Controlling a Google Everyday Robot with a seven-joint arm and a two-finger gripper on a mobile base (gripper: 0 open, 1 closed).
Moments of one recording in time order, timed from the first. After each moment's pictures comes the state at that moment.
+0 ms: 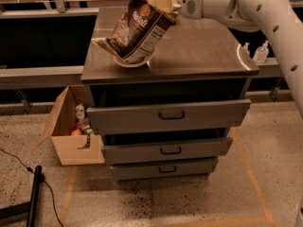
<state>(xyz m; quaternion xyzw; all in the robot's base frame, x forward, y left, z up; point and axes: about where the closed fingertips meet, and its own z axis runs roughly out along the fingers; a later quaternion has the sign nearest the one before) 0.732 -0.015 1.048 -0.41 0.61 0.31 0.61</state>
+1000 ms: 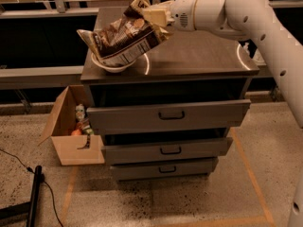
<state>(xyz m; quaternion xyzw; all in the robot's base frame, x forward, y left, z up) 0.741 -0.003 0.999 -0.40 0.64 0.32 0.57</state>
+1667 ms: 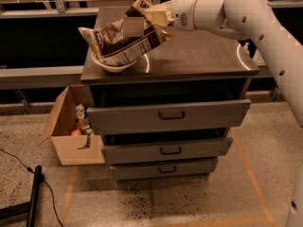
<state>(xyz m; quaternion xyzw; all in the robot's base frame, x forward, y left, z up) 0.753 -0.011 0.997 -0.40 0.65 0.29 0.58</state>
